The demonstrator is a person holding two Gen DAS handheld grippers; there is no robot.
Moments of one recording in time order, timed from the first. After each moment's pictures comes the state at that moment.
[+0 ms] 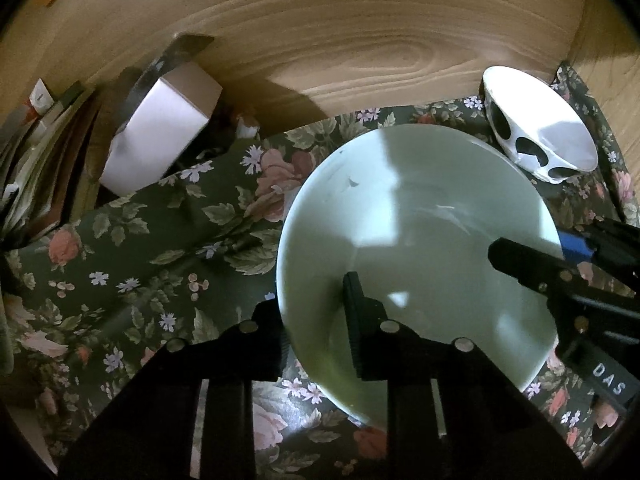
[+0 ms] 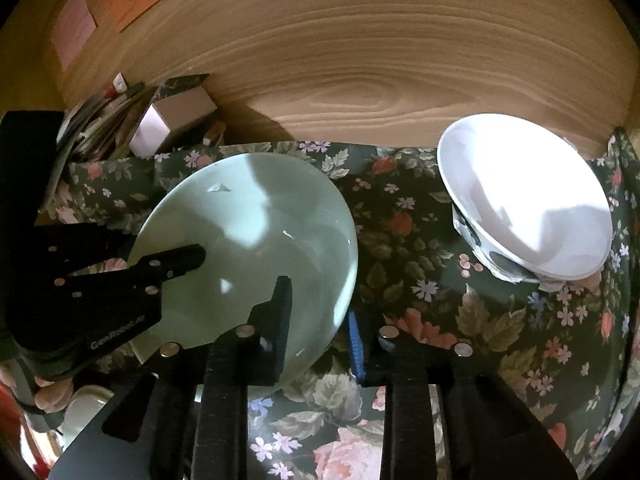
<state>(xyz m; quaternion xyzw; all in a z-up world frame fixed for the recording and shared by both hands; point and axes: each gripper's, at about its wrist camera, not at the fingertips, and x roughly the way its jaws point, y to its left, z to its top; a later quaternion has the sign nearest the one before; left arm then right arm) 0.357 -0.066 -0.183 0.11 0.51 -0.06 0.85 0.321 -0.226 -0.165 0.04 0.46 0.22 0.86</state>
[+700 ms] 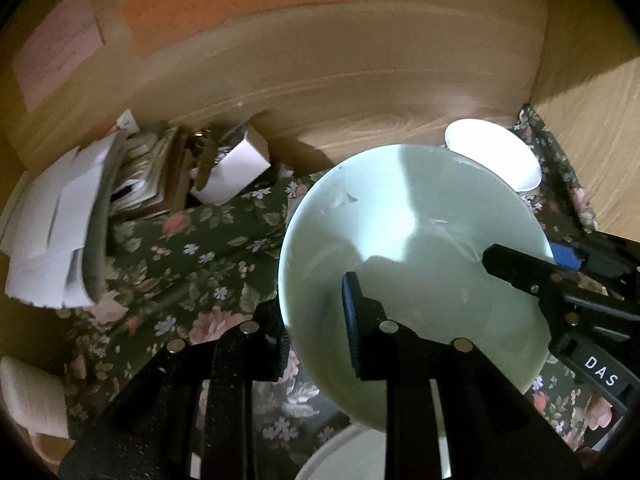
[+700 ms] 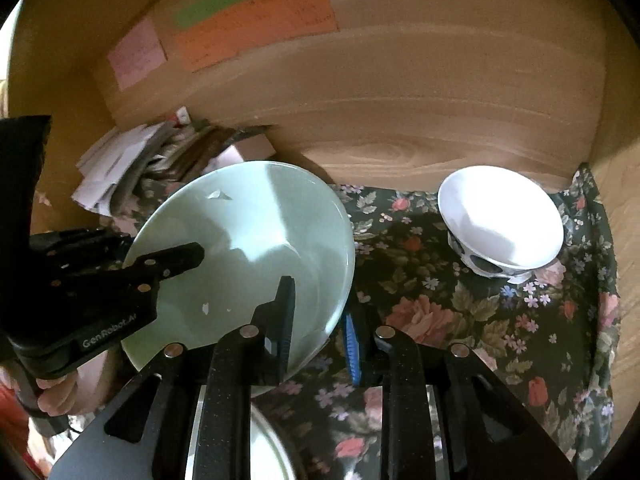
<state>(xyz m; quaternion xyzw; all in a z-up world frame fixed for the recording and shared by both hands) 0.270 -0.050 -0.104 0.09 0.44 -0.05 0.89 0.250 -0.220 -0.100 0.03 0.39 0.23 0.89</state>
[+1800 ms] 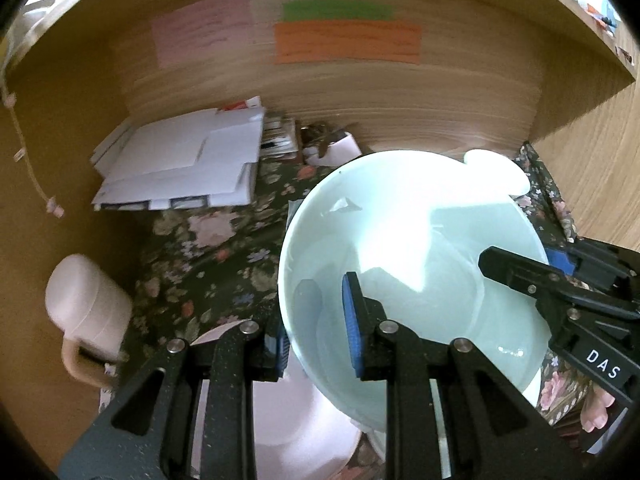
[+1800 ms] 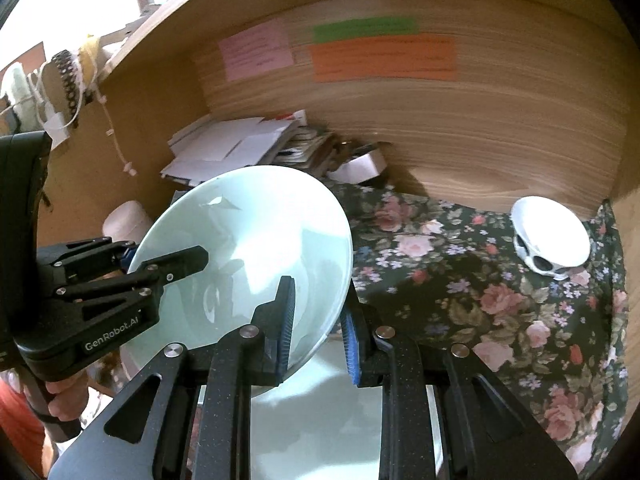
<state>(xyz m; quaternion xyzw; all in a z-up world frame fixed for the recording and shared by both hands) 0.146 0.037 -0.057 0.04 0.38 0.00 0.92 0.168 -0.137 -0.069 0.01 0.35 0.30 0.89</state>
